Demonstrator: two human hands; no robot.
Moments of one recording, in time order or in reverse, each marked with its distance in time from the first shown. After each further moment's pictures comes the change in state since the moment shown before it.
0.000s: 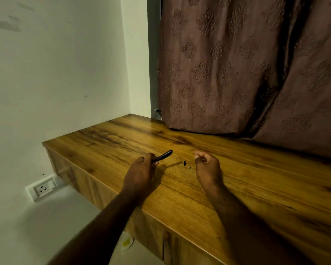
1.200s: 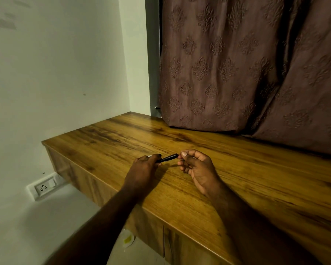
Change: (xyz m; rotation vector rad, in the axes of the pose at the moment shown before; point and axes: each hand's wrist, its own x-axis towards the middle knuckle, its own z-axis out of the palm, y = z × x) left_hand 0.001 0.007 -0.004 0.090 -0.075 0.099; right_hand -0.012 -0.005 0.007 0.492 -0.357 0.179
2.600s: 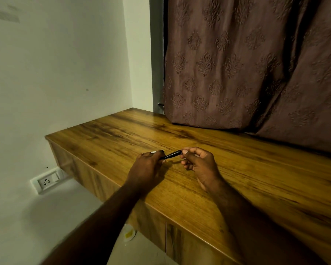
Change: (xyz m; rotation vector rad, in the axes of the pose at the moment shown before) left_hand -0.001 0.000 0.001 -0.040 0.017 0.090; right_hand 0.000 0.003 0.003 -0.166 0.048 -0.050
